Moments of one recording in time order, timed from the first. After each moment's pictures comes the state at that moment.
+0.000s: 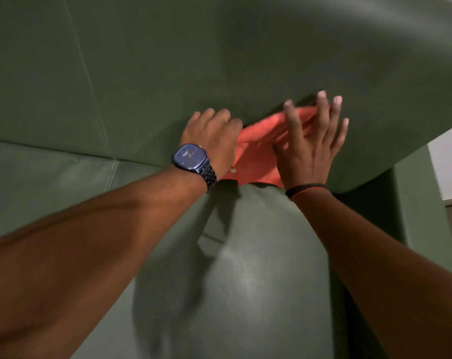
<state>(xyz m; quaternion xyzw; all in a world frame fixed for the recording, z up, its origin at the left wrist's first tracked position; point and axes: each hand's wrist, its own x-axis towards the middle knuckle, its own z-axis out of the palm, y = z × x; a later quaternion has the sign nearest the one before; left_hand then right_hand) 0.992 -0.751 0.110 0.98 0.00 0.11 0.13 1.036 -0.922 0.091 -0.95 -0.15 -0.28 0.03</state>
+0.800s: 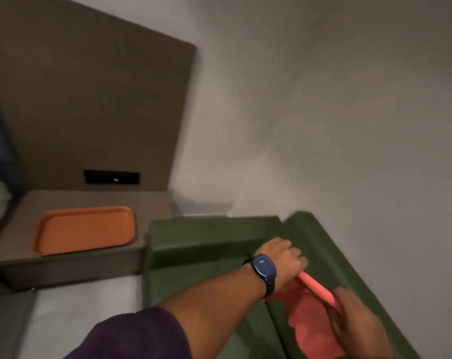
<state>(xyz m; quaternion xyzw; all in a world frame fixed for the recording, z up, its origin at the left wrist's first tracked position) 0.578 -0.351 0.473 0.96 0.21 0.17 -0.02 0.744 -0.475 0.471 -0.77 -0.63 -0.07 0.08</state>
